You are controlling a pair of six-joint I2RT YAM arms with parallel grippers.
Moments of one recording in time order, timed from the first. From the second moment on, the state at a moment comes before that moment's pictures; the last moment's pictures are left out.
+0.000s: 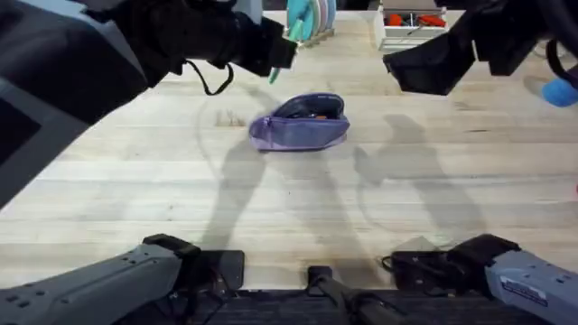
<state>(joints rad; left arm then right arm) -0.32 1.32 1.12 -0.53 0.30 0.10 0.35 1.12 1.43 -1.02 -0.18 -0.45</state>
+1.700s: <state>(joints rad) -0.34 1.61 1.12 -0.77 0.44 0.65 0.35 1.07 1.43 -1.01 -0.18 -0.44</state>
